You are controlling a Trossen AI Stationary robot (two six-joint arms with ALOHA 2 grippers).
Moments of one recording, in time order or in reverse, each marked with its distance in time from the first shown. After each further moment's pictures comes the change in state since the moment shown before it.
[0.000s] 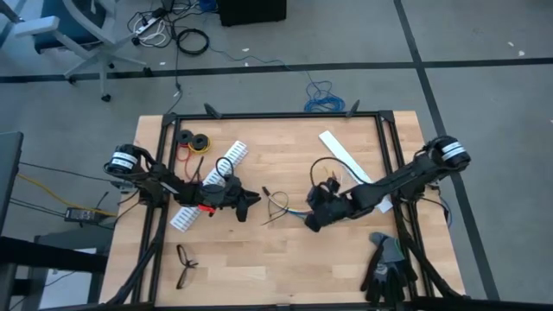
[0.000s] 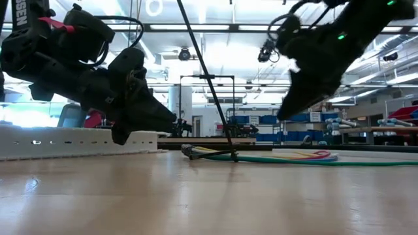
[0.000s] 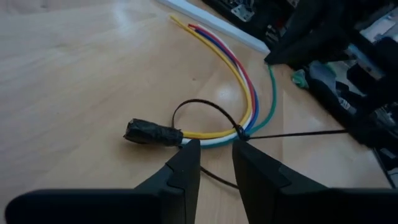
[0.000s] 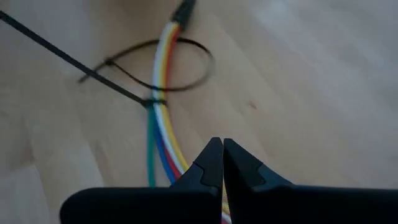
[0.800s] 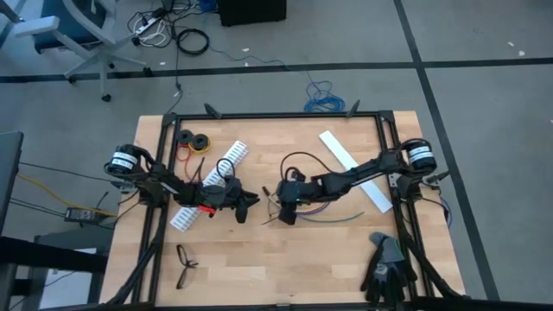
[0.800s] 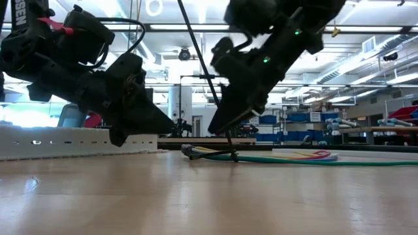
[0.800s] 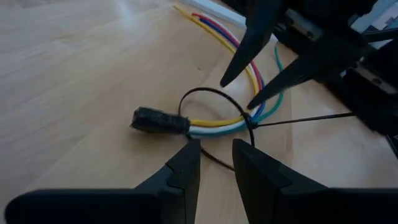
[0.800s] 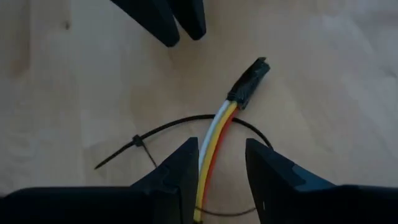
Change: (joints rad) left arm -0.006 0.000 -0.001 -0.040 -0.002 0.022; right arm -0.224 0.286 0.234 0.216 -0.335 -0.346
